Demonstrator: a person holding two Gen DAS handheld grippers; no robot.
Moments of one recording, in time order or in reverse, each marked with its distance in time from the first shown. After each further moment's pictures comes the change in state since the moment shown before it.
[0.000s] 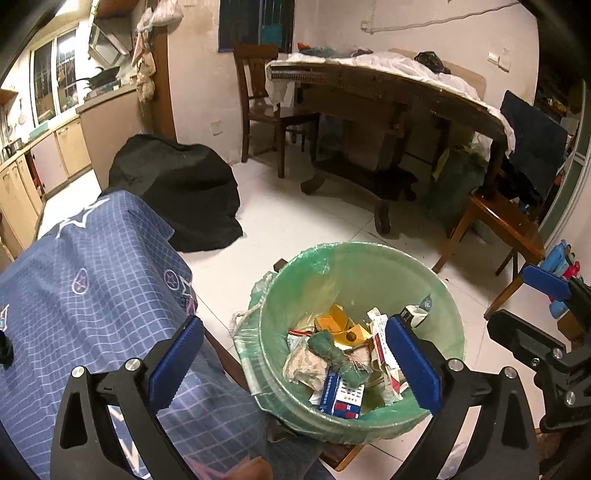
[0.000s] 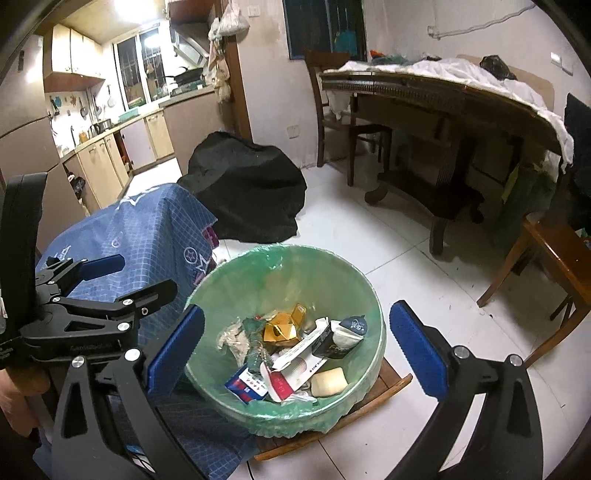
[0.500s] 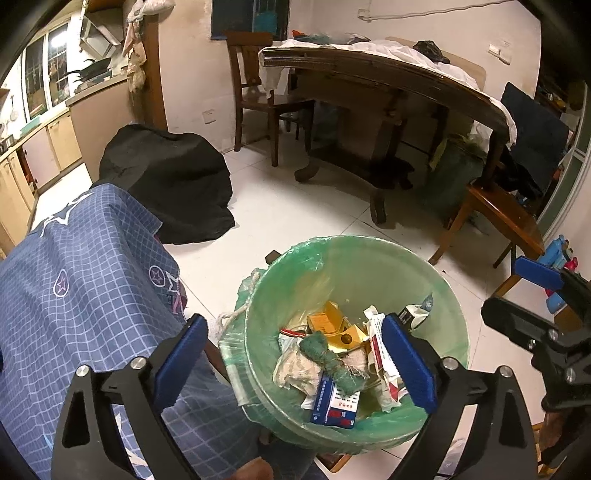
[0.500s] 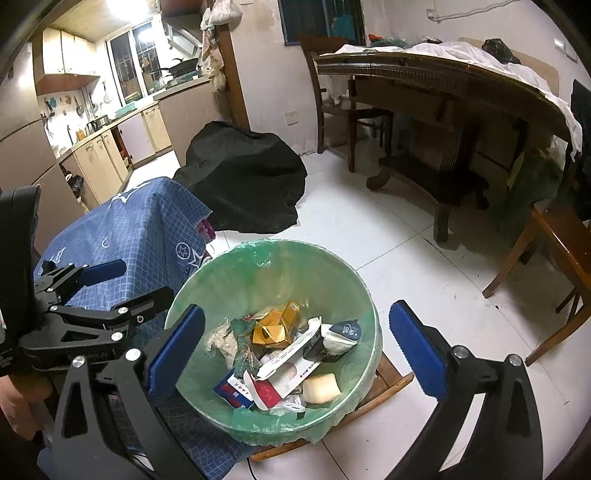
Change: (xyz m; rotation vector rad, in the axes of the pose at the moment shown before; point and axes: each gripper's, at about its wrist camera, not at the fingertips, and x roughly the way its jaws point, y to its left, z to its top) left arm 0.037 -0.002 0.009 0.002 0.059 -0.026; right arm 0.033 -0.023 0.011 0.018 0.071 0.021
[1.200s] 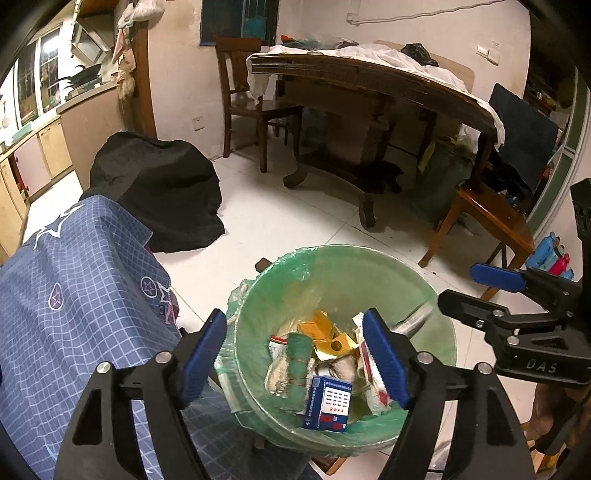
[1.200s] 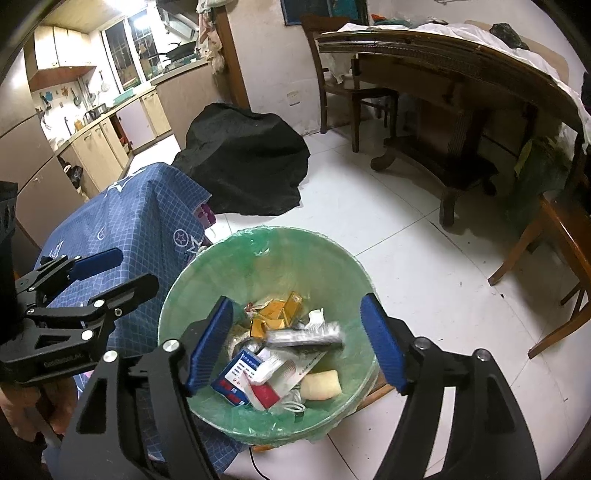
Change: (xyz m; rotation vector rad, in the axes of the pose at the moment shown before) left arm -0.008 -0.006 0.008 0.025 -0.023 -0.038; right arm 0.019 -0.006 0.010 0.017 0.081 0.020
